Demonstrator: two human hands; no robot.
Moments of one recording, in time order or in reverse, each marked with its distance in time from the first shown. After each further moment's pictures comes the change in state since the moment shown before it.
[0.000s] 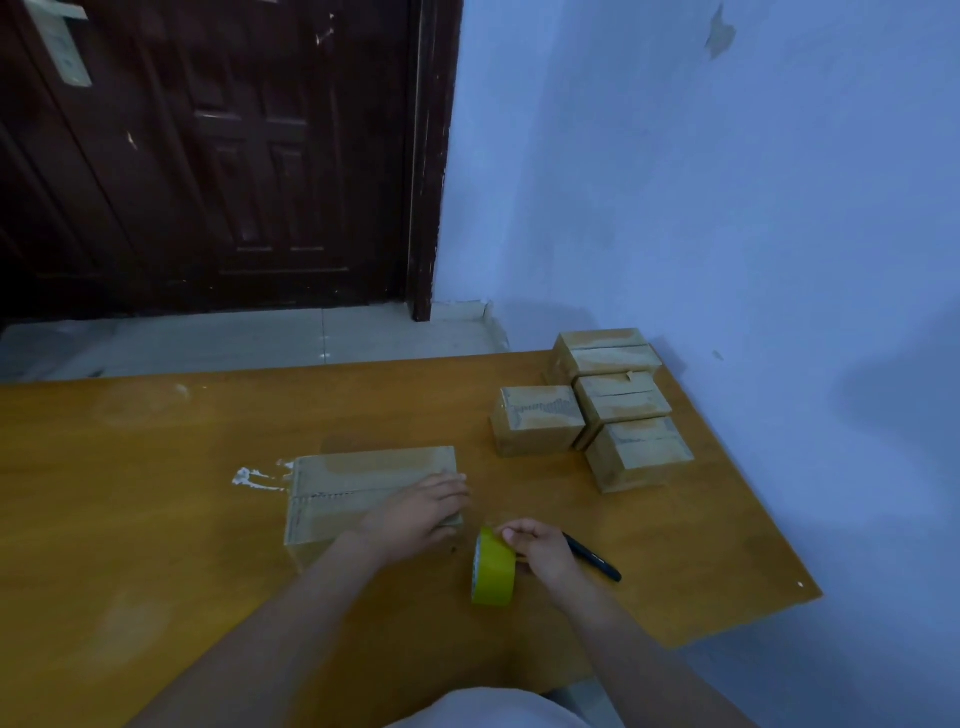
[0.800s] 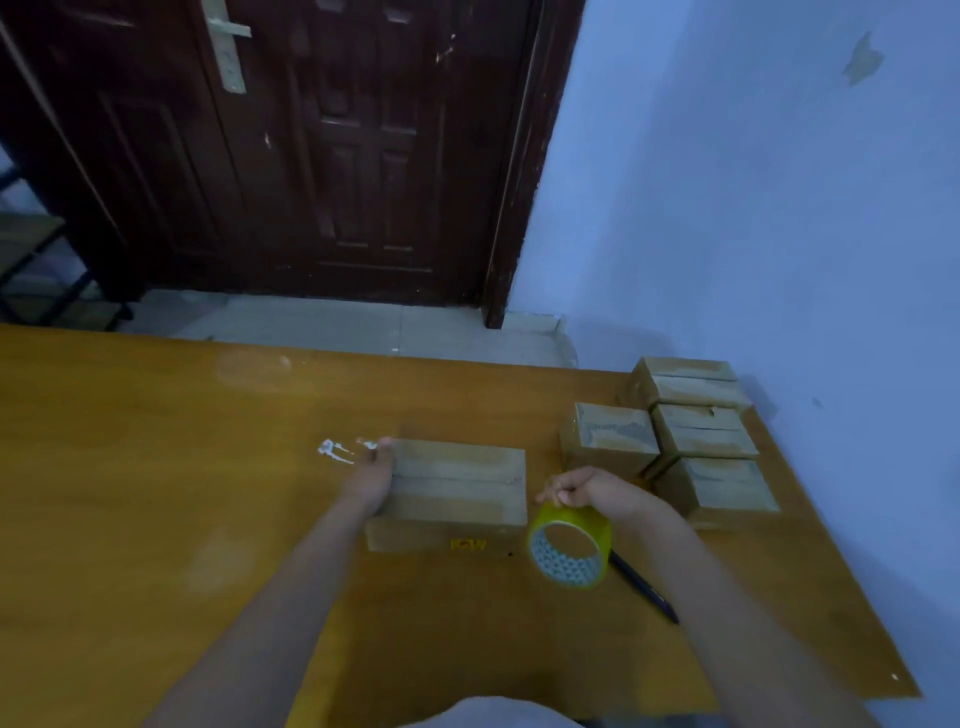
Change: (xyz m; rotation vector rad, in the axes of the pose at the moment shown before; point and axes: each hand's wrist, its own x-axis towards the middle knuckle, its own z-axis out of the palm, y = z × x) left_hand -0.072 -0.053 -0.027 -0.914 0.400 -1.234; right_hand 0.015 -0.108 -0.013 -0.567 -0.449 -0.089
